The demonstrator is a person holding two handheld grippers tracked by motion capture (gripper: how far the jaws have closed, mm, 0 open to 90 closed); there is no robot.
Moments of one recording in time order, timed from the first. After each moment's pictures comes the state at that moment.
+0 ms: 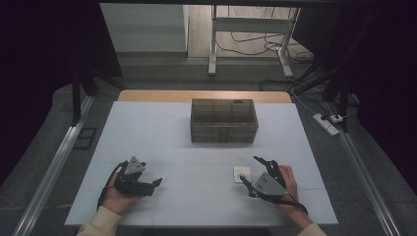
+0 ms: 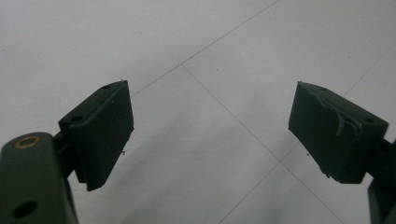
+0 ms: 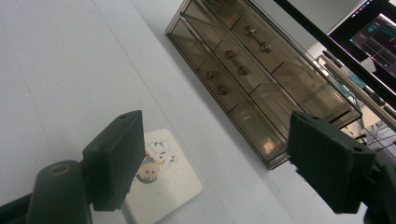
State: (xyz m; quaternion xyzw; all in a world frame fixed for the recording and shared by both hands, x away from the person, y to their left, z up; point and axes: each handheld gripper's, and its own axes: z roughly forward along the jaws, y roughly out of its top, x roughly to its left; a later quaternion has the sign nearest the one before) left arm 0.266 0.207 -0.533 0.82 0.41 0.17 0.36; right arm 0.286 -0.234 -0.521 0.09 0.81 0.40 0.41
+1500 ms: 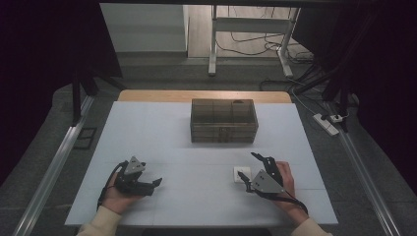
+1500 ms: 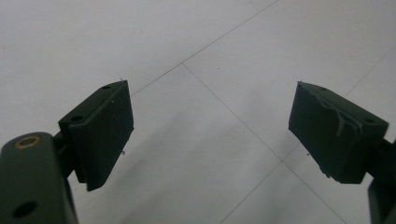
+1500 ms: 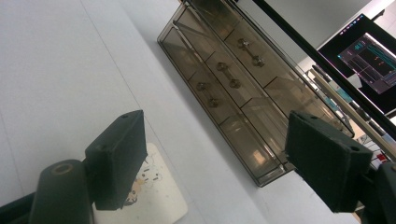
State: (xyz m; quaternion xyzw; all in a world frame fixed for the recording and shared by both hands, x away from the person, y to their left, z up) left arm 0.267 0.207 -0.533 0.82 0.41 0.17 0.36; right arm 0.297 -0.227 -0.522 0.06 0.80 0.41 0.43
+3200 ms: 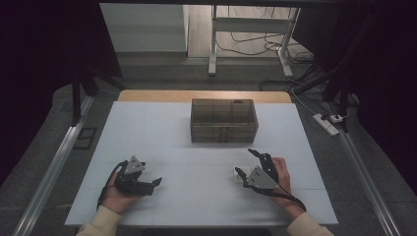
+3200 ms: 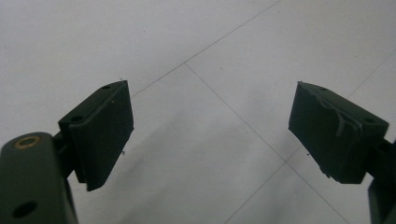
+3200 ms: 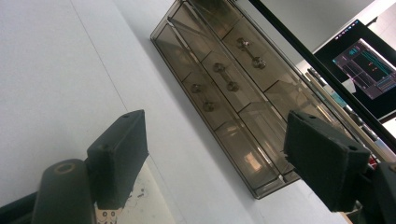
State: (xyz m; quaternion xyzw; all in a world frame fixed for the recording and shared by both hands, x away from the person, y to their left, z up) left arm 0.268 0.208 -0.534 0.82 0.41 0.17 0.35; right arm 0.311 -0.219 -0.528 0.06 0.80 0.40 0.45
